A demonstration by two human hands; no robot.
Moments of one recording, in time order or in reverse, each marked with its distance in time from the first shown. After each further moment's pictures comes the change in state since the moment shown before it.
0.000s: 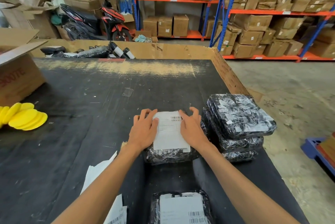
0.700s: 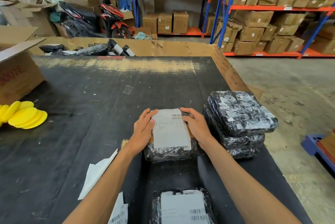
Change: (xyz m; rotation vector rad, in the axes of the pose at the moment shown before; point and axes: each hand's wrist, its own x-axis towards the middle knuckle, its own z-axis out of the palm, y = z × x) left_hand -0.016 -0.015 0.000 -0.460 -0.129 -0.045; right_hand 0.008 0.009 -0.001 0.681 0.042 0.247
